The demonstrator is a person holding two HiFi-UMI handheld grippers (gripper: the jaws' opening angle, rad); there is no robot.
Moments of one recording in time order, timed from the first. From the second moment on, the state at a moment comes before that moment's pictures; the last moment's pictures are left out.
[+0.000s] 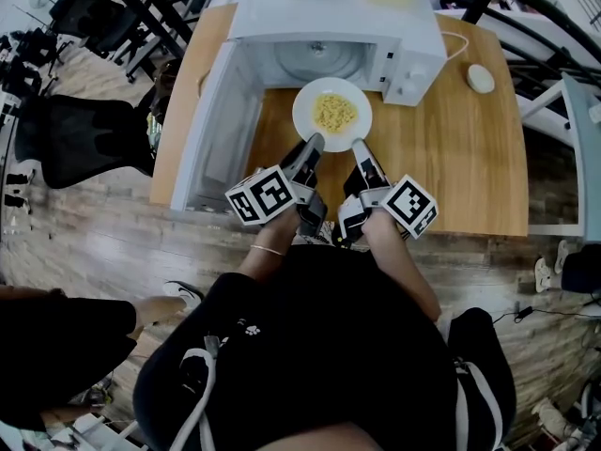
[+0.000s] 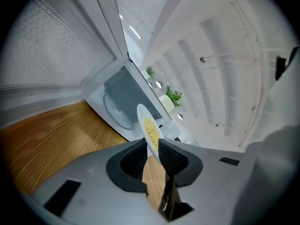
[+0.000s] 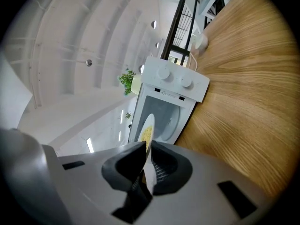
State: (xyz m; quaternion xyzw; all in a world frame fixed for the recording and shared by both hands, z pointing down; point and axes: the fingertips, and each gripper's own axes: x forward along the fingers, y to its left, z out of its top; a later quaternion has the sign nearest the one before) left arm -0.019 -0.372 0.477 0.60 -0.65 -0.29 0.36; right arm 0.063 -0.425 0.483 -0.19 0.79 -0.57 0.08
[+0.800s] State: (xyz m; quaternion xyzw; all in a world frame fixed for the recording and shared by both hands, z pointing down) left arm -0.009 -0.363 0.476 0.60 -0.65 -0.28 0.37; right arm 0.074 -0.415 0.483 -0.19 0.79 -0.58 0.09
